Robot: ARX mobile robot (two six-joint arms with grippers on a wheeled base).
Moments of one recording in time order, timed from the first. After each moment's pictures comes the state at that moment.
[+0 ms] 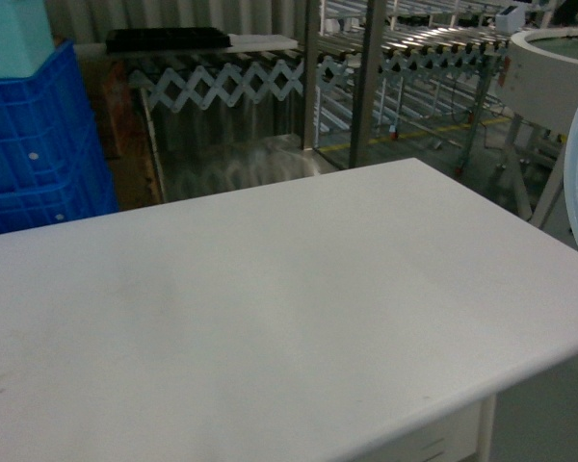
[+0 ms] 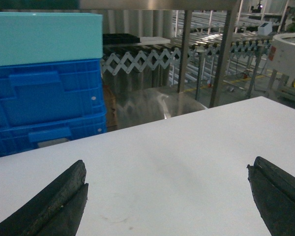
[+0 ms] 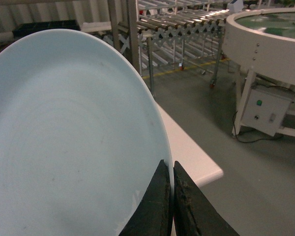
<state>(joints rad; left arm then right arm) 0.00 0.01 0.01 0.00 0.00 -0.01 -0.15 0.51 0.27 0.15 -0.17 0.03</state>
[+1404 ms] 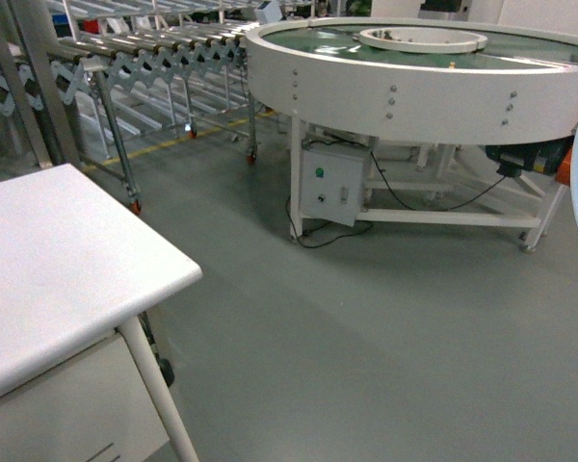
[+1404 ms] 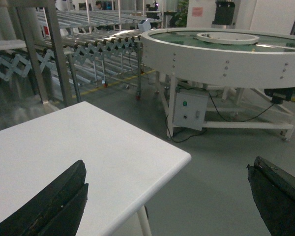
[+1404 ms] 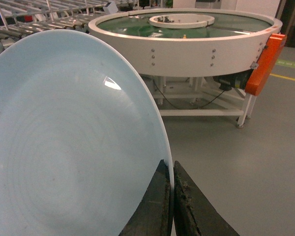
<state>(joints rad) 0.00 0.01 0.01 0.00 0.00 -0.01 -0.16 0.51 0.27 0.15 -0.17 0.03</state>
